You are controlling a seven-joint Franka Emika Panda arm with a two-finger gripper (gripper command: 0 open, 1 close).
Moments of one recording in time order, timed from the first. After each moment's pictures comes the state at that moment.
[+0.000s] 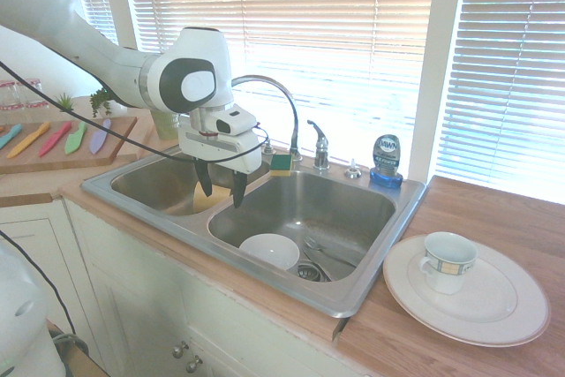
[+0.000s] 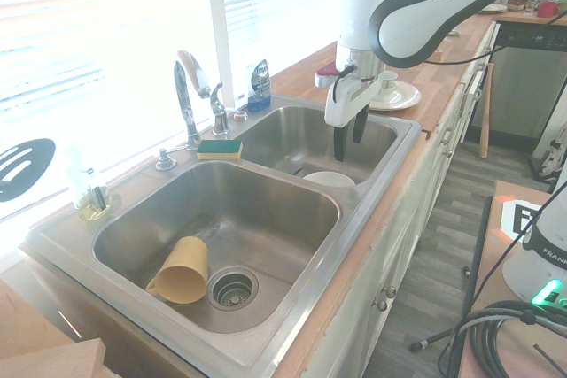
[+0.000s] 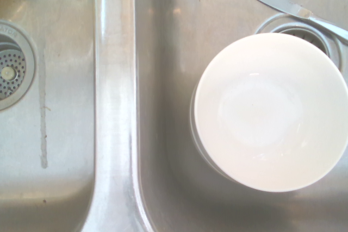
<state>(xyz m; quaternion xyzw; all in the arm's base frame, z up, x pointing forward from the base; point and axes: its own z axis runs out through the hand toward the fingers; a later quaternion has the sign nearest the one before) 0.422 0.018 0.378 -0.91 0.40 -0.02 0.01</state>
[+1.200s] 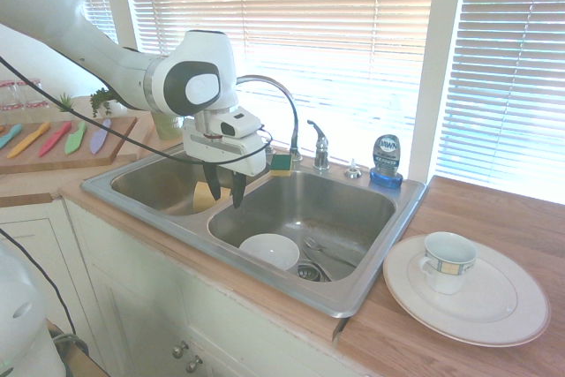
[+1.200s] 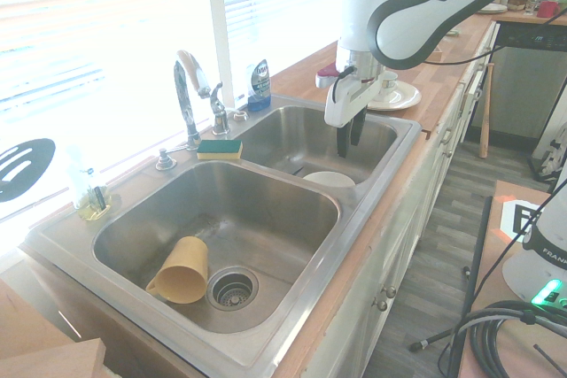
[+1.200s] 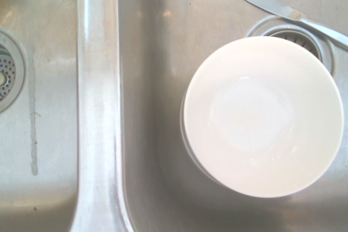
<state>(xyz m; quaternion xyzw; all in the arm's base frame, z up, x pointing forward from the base) 0.425 0.010 0.375 -0.91 0.41 -0.02 0.01</state>
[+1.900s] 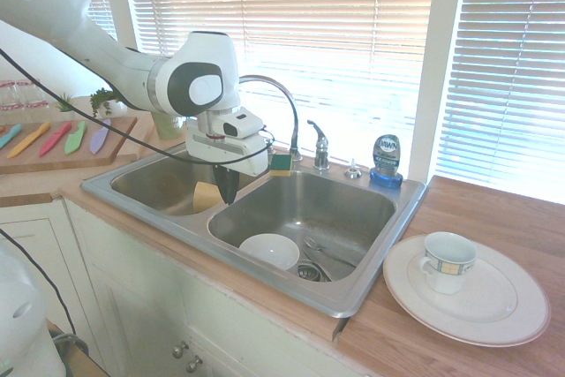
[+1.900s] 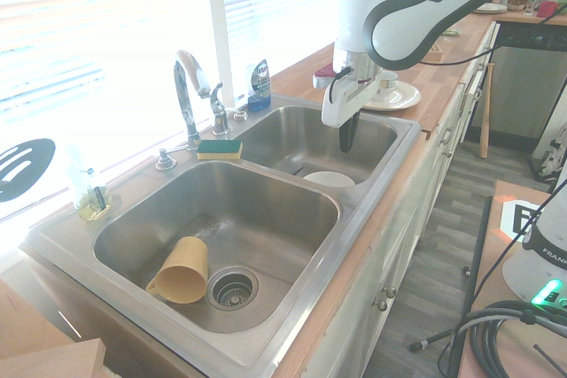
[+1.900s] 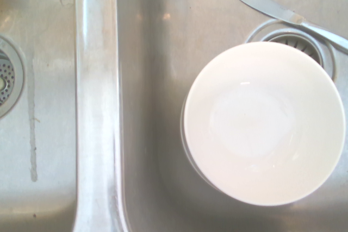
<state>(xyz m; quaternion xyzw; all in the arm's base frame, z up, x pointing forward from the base) 0.433 0.010 0.373 -0.91 0.41 -0.02 0.01</state>
